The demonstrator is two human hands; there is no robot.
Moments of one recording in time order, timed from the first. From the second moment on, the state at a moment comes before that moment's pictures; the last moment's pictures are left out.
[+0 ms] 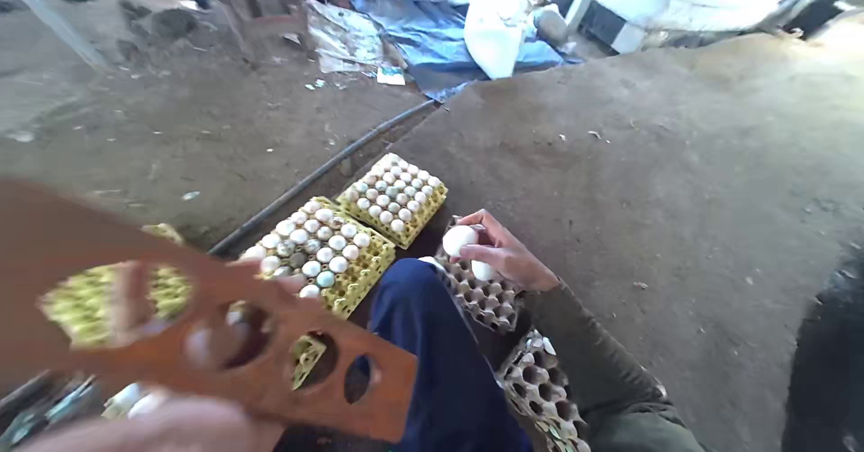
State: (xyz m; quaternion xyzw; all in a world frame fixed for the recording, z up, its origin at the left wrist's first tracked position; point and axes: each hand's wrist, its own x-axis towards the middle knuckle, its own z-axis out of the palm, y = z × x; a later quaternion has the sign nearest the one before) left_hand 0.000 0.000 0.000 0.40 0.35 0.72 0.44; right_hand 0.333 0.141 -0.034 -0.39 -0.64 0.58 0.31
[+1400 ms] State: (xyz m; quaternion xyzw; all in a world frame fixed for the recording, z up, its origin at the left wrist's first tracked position) left_hand -0.022 -0.034 -0.042 0.17 0.34 0.75 0.54; right_hand 0.125 0.039 -0.002 -0.18 -0.89 0.26 0.33
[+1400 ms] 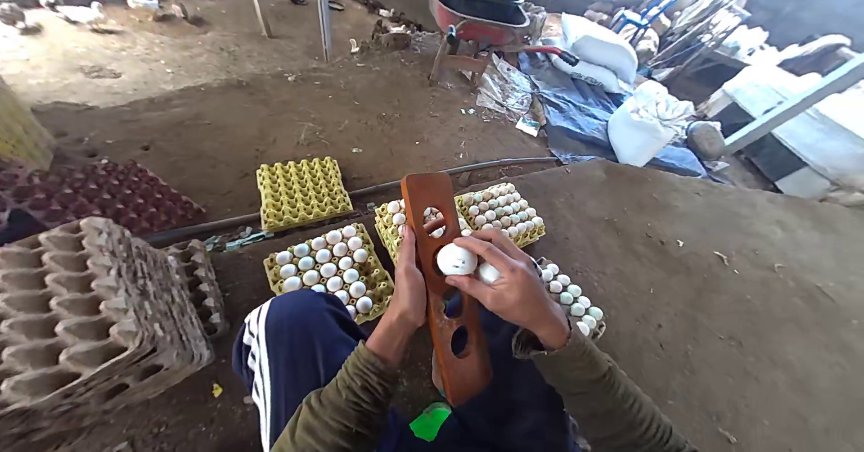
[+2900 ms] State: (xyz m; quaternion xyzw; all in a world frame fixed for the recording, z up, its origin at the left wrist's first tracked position) left_hand 0.000 0.008 -0.102 0.29 0.13 0.60 0.74; right_hand 0.586 -0.172 -0.236 -0.91 -0.33 0.26 -0.02
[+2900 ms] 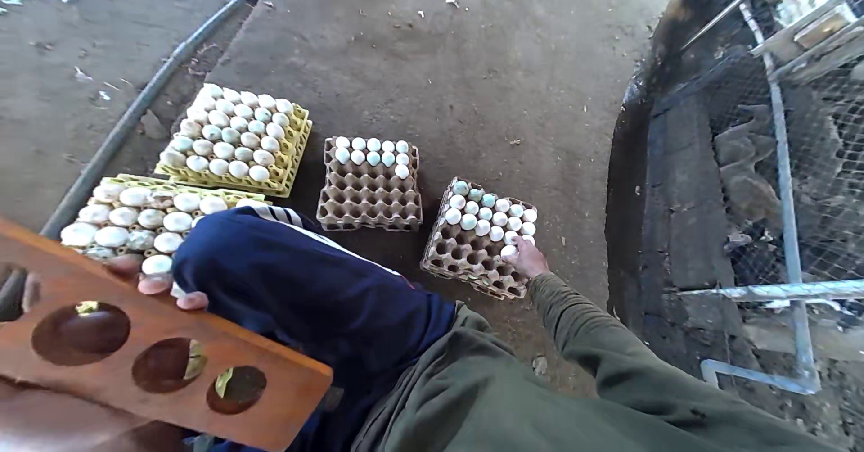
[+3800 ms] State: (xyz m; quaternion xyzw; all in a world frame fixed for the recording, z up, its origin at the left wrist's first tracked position) left_hand 0.031 -0.017 -0.049 0.12 0.31 0.68 0.66; right_hand 0.172 0.015 -0.012 -0.31 -0.88 0.18 0.31
